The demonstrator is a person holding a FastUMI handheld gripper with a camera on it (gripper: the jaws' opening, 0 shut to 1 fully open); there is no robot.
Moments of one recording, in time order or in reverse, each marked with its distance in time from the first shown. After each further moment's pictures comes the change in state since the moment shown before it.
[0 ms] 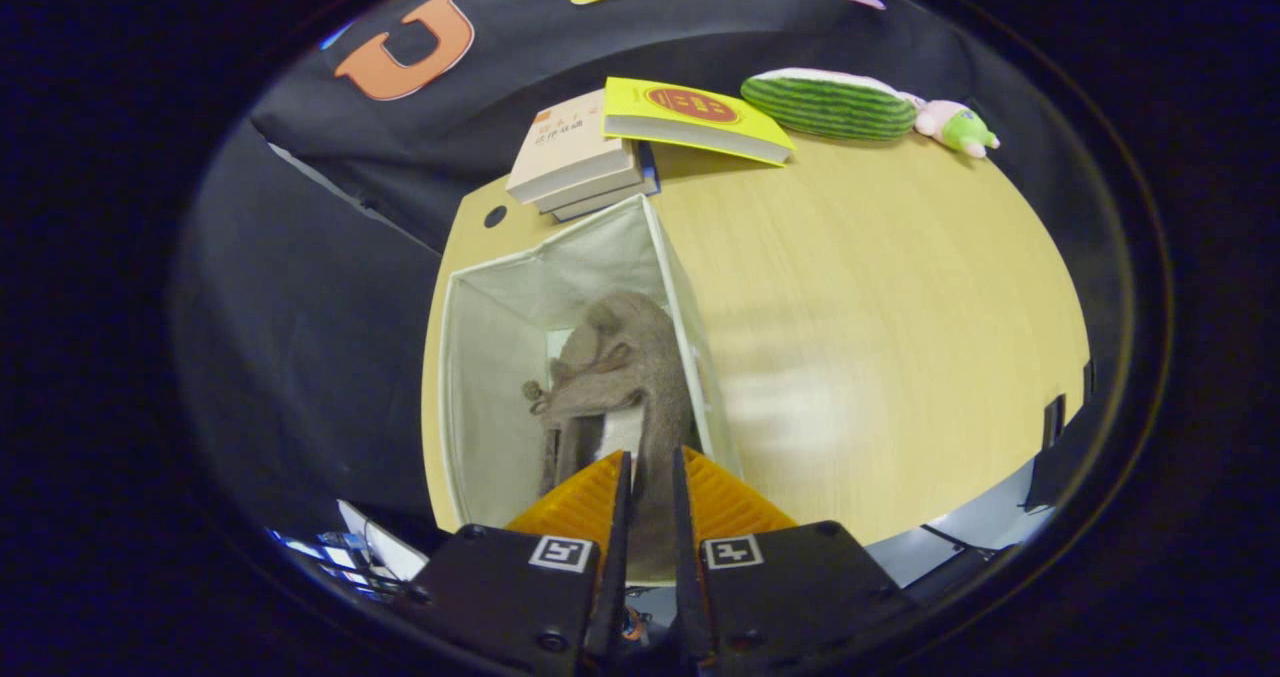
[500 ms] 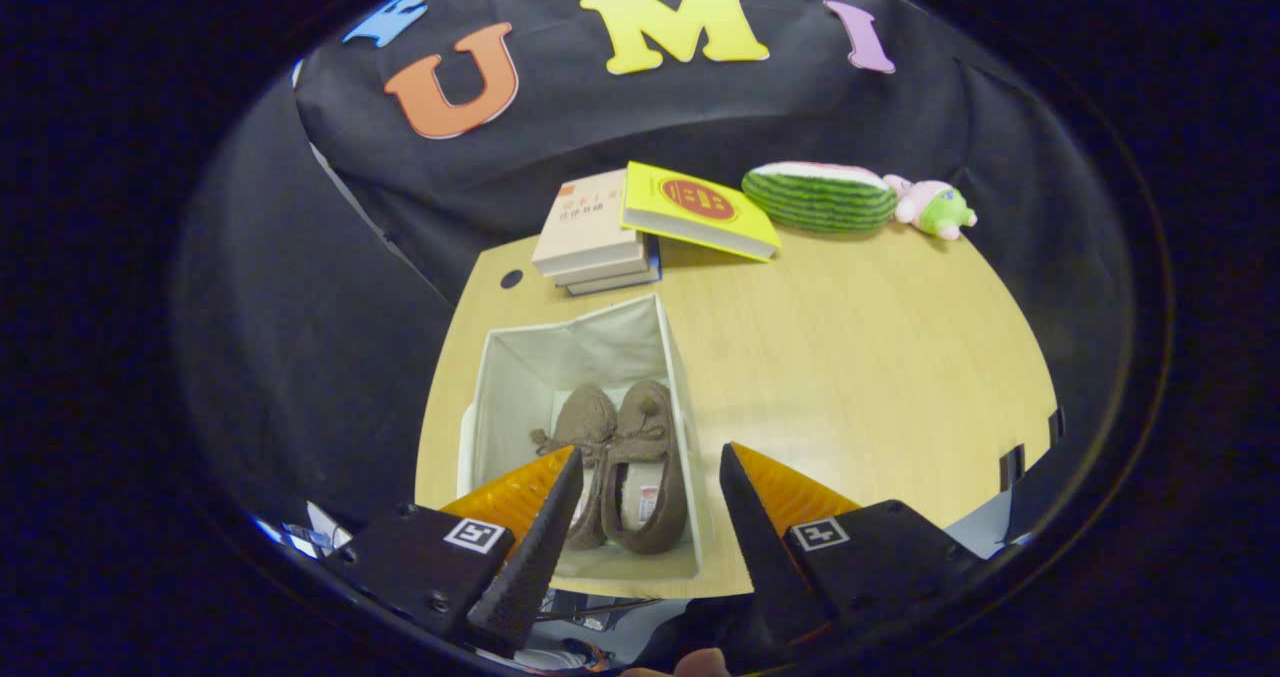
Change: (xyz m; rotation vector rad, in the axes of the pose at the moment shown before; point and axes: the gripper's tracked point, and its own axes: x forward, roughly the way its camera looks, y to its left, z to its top) arm -0.074 0.002 0.043 -0.107 -0.305 -0.038
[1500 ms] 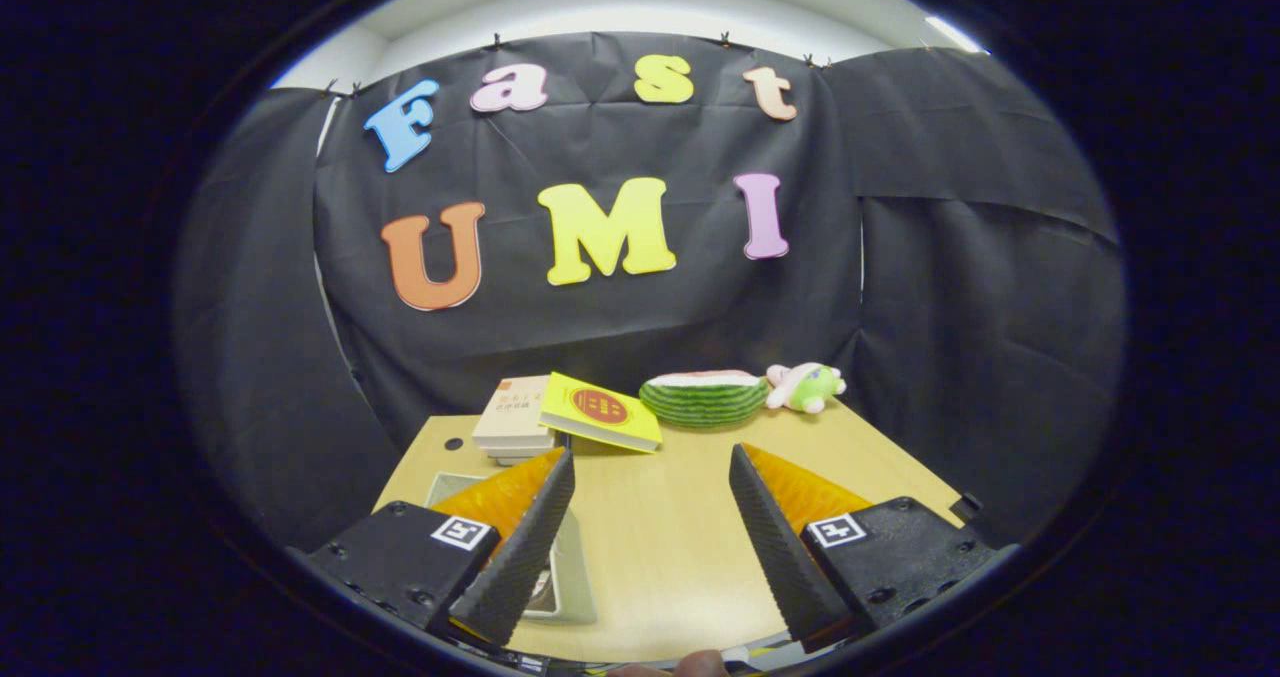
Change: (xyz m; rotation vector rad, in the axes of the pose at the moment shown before) arm -0.150 -0.103 0.066 -0.038 -0.598 -0.172
